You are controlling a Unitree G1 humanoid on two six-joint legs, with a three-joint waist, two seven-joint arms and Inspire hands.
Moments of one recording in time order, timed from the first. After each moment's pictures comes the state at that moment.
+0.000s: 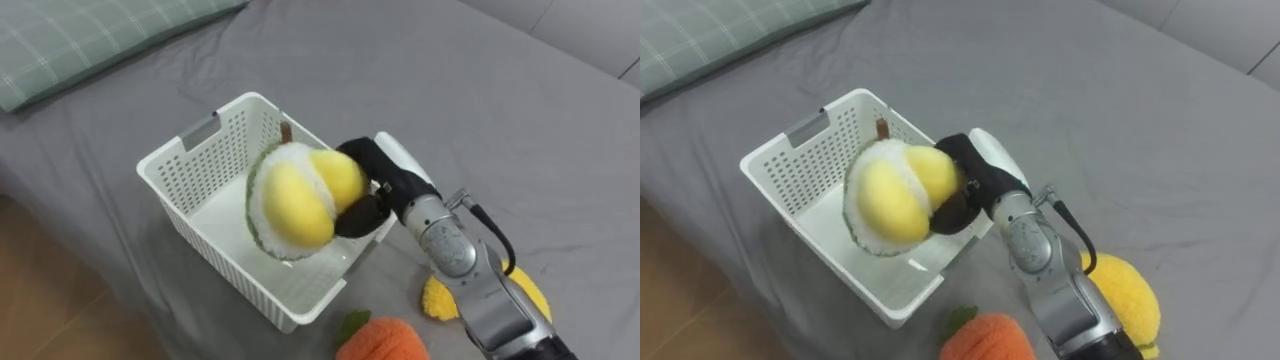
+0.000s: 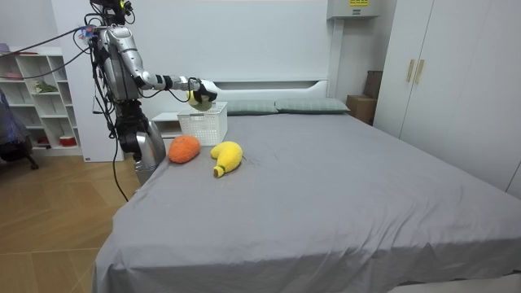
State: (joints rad) left arm 0.13 0.20 0.15 1.04 0.11 0.15 0.28; right arm -0.23 -0.26 0.41 0.12 -0.37 0.21 0.09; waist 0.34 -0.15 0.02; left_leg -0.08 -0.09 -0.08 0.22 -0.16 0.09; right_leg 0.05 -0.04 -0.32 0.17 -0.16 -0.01
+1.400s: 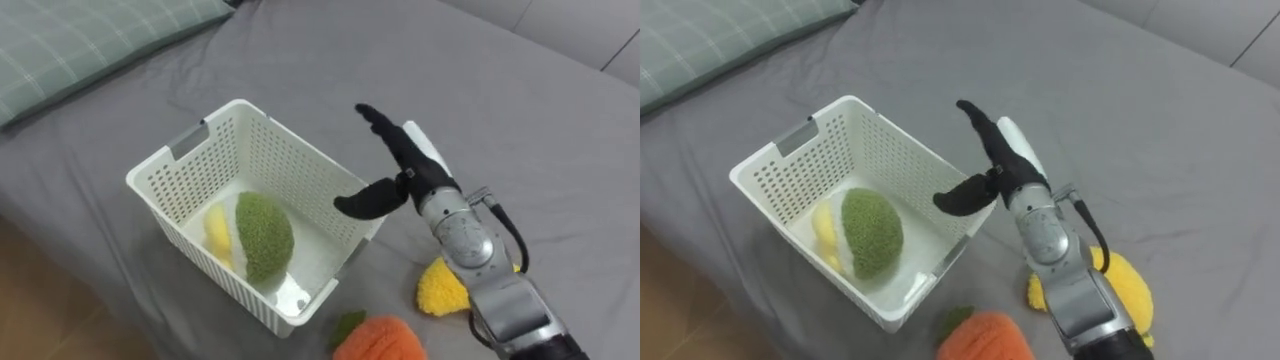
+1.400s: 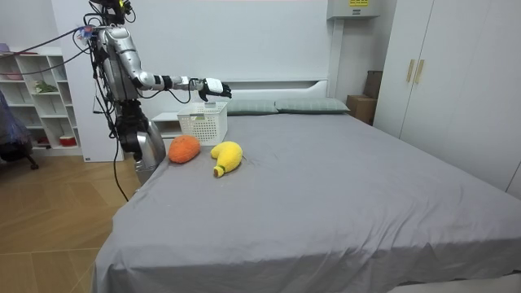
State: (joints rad) left arm 0.14 0.19 0.17 1.02 0.09 0.15 0.32; right arm -0.23 -0.27 0.25 0.10 -0.20 0.19 -0.06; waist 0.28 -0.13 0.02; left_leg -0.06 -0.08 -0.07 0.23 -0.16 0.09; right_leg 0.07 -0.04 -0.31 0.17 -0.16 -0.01
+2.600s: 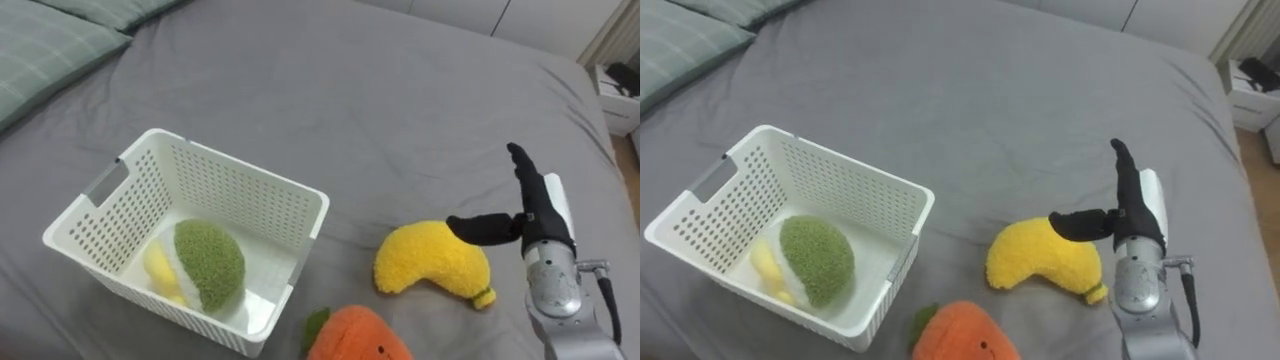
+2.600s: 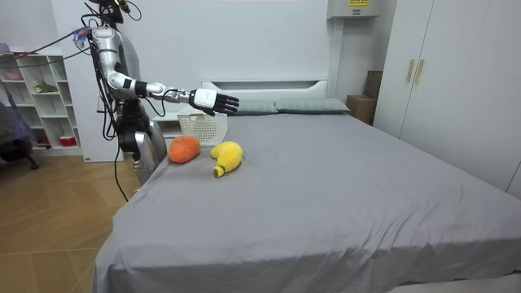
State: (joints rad) left arm 0.24 0.21 0.25 1.03 0.12 0.11 0.27; right arm -0.02 -0.36 0.01 0.27 -0.22 0.10 -0.22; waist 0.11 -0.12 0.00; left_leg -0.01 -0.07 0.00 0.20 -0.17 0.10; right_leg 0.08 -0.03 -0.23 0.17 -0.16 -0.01
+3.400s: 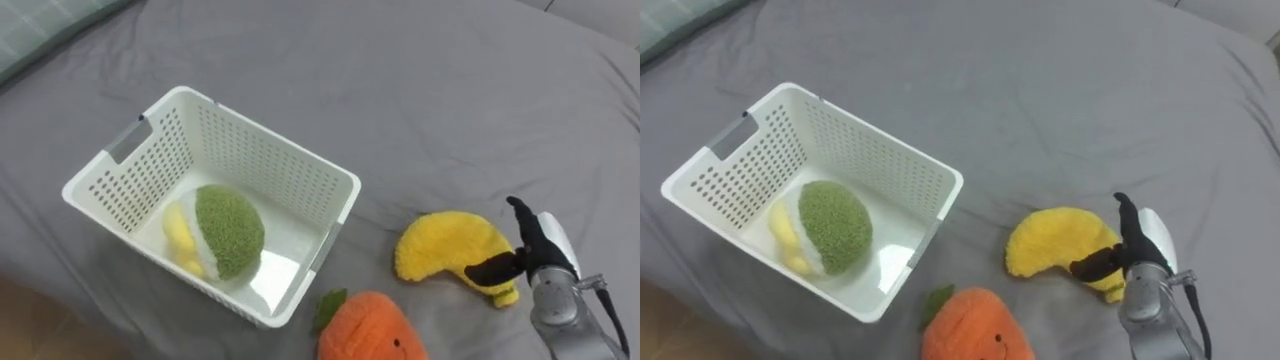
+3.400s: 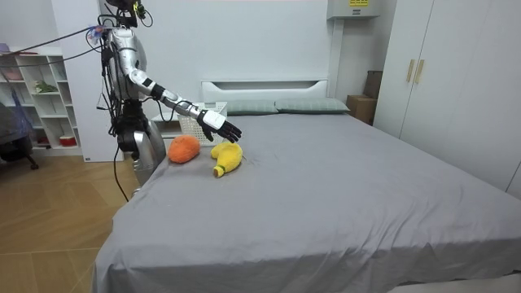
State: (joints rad) left arm 0.22 0.28 0.21 1.00 0.11 0.10 0.27; right arm -0.22 -0.41 0.12 0.73 -0.23 0.12 -0.21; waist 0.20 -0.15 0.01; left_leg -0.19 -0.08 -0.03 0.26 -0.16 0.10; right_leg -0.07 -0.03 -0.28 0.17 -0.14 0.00
